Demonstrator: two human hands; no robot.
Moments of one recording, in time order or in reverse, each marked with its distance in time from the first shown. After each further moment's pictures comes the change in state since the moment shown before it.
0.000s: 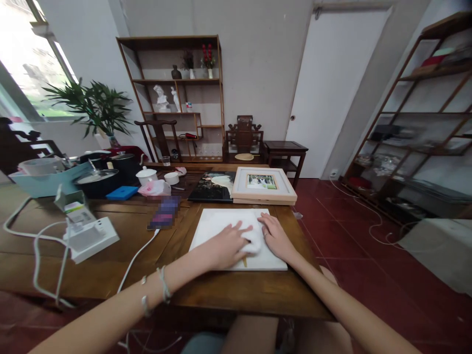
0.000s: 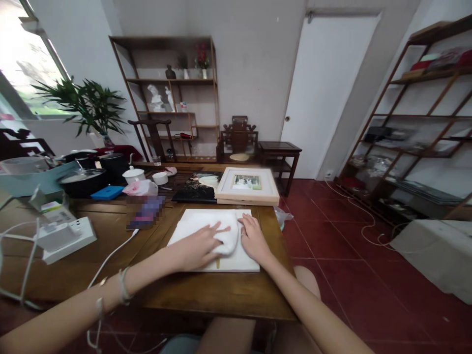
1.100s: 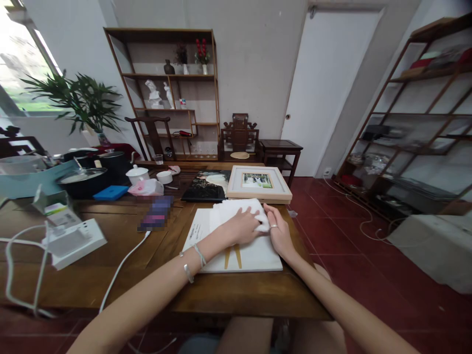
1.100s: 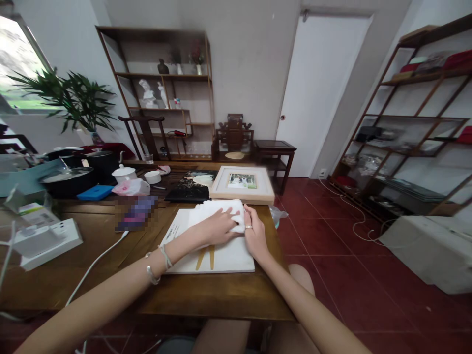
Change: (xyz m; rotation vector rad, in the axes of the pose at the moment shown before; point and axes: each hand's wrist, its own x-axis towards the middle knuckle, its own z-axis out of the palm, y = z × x) left_hand 0.074 -0.008 0.006 0.075 0.010 -0.060; right_hand 0.003 -0.014 -0.017 0.353 0.293 0.164
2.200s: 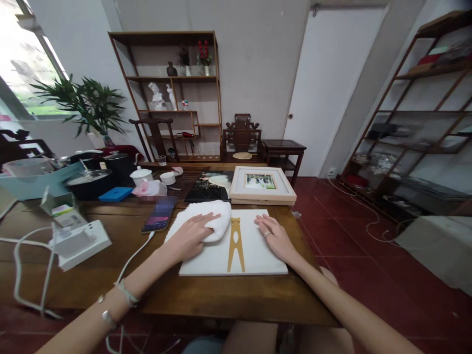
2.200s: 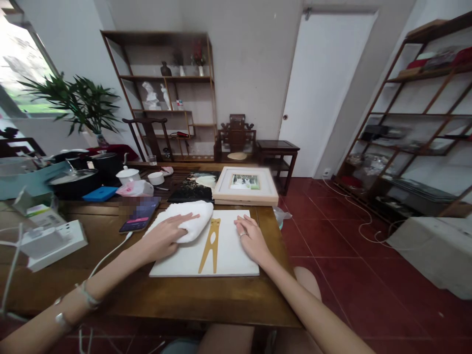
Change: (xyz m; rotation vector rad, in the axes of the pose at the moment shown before) left_hand -0.118 -0.062 0.009 0.018 0.104 -0.142; right_hand -0.002 0.002 0.007 -0.164 -0.297 0.006
